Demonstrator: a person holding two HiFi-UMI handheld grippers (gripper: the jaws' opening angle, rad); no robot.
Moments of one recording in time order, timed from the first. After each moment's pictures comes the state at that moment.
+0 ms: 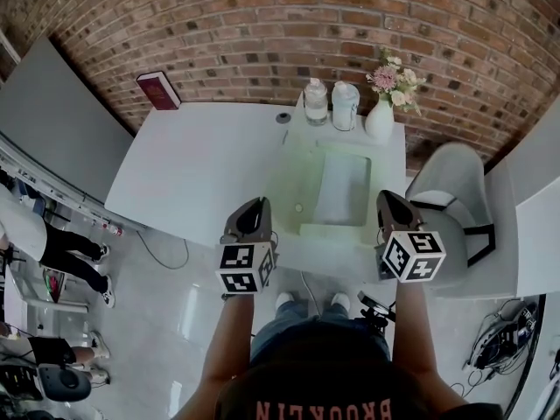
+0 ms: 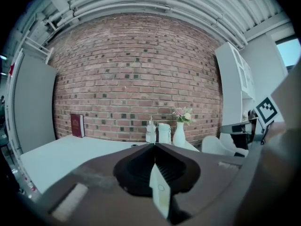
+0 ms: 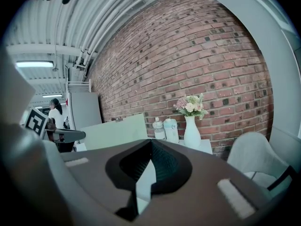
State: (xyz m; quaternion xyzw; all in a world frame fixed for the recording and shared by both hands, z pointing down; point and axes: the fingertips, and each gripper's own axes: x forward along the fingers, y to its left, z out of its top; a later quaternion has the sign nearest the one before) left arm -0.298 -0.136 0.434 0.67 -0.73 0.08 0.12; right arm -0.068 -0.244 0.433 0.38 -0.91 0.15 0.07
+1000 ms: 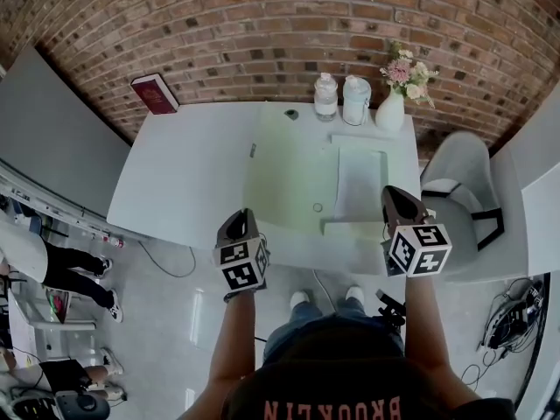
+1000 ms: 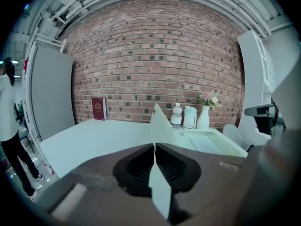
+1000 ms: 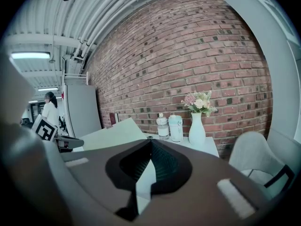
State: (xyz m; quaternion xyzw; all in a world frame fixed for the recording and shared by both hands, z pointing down) left arm -0.413 -0.105 0.504 0.59 -0.77 0.12 0.20; right arm -0.120 -0.228 0.440 0.41 -0.90 0.14 0.10
